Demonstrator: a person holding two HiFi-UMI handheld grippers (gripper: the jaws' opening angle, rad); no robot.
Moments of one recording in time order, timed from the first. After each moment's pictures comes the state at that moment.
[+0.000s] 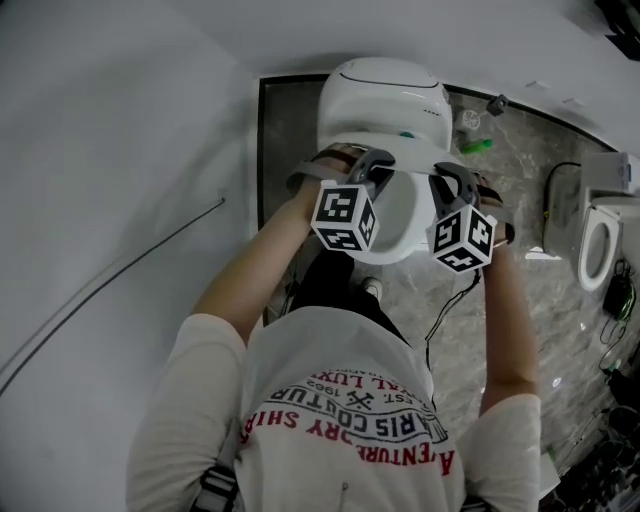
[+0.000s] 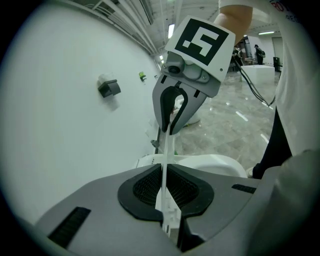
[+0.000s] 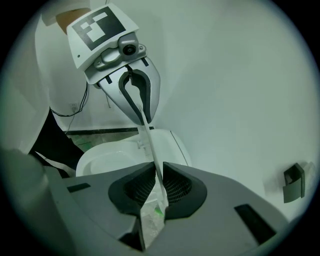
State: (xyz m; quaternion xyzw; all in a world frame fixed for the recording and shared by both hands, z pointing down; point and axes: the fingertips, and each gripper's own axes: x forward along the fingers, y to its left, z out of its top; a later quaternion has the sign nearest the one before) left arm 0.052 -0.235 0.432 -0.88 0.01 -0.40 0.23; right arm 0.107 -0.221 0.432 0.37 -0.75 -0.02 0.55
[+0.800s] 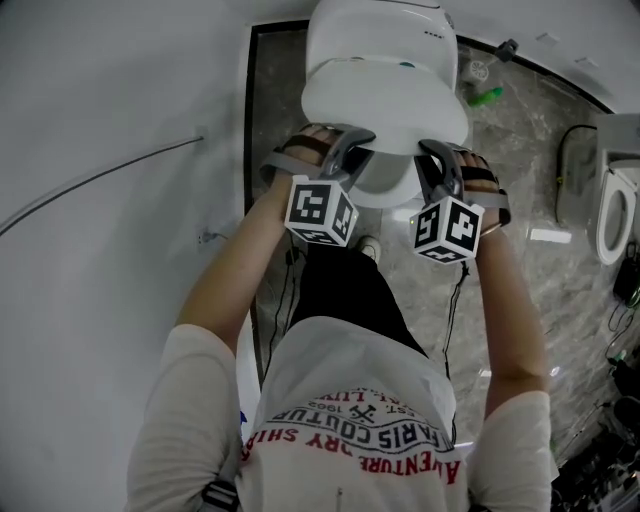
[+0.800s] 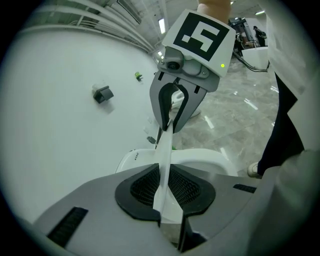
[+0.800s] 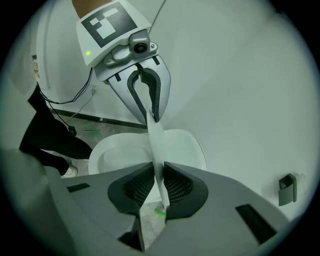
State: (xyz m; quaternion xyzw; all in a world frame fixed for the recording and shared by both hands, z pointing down) left arm -0.006 -0.090 0.522 -0.86 0.07 -0.40 0.29; right arm 0.050 -0.074 0.524 0.34 -0.74 -0.12 0.56
